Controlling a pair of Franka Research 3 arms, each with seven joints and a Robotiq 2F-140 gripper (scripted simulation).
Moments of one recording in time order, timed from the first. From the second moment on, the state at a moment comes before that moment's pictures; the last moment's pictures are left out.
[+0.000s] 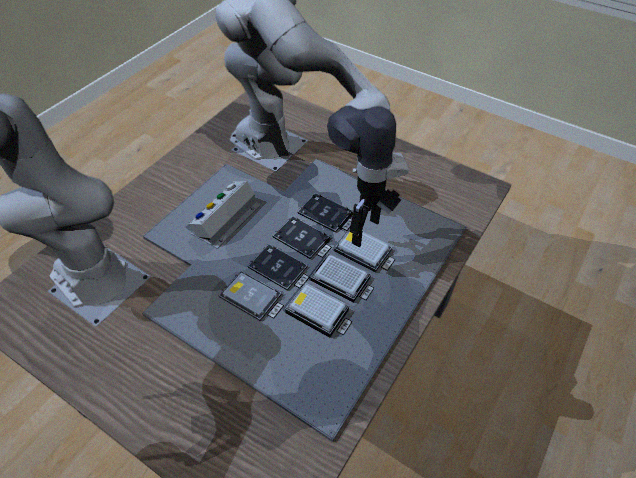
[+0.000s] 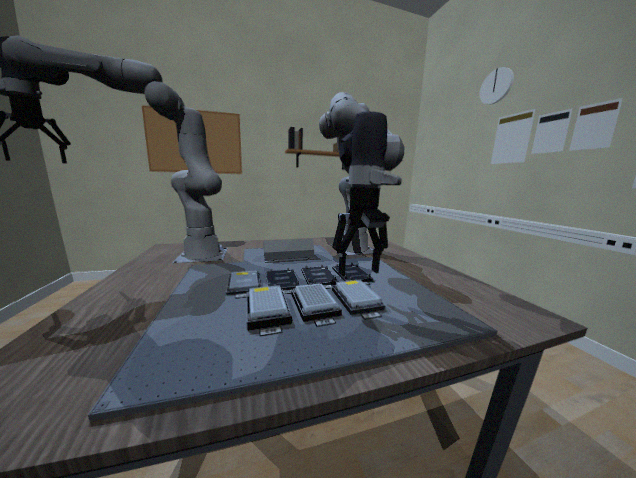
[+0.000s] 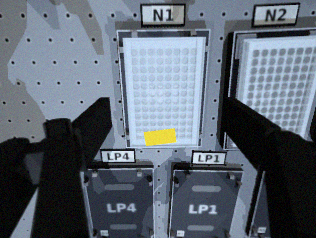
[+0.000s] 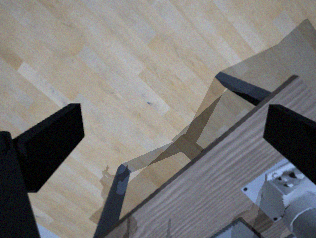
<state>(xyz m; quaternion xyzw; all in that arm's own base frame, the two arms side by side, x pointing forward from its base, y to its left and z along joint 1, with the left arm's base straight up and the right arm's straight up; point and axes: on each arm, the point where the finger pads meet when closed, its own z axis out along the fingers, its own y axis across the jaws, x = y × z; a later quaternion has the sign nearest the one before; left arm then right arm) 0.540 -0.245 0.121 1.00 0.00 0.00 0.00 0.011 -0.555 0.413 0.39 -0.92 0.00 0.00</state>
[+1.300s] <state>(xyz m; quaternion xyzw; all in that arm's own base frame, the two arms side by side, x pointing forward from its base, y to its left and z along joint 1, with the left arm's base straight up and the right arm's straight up) 0.357 -0.569 0.125 1.00 -0.03 0.01 0.00 0.011 -0.555 0.413 0.39 -0.92 0.00 0.00</state>
